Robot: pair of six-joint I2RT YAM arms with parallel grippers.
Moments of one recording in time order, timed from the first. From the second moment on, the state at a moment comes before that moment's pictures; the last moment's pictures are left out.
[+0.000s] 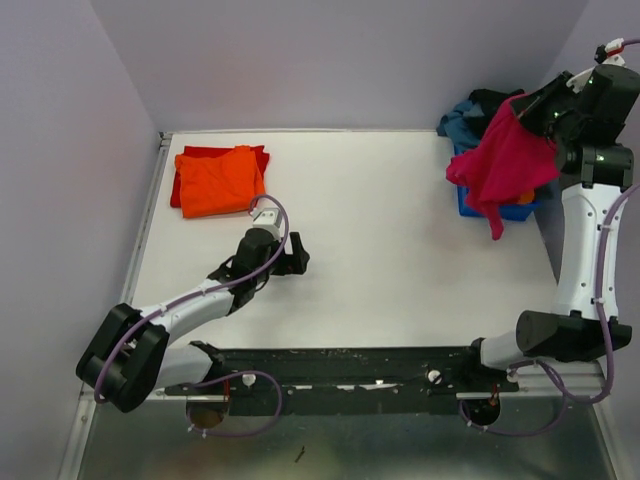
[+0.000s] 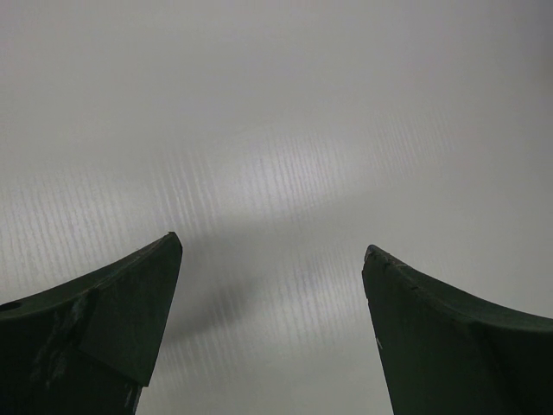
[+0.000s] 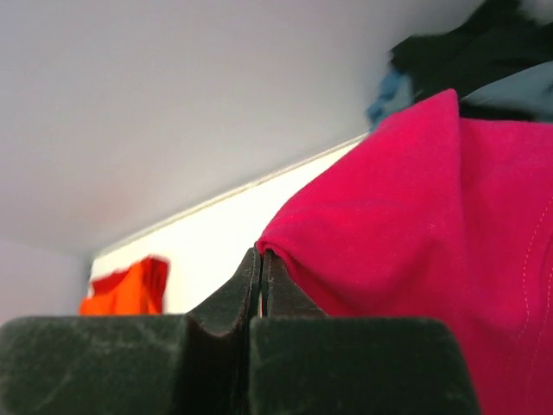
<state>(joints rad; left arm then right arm) -0.56 1.21 0.47 0.22 -0.07 -0.47 -0.17 1.46 1.90 -0.65 -0.13 0.50</state>
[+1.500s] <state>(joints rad) -0.61 1.22 0.59 0.11 -0.12 -0.49 0.46 1.24 0.91 -0.53 -0.18 0.40</state>
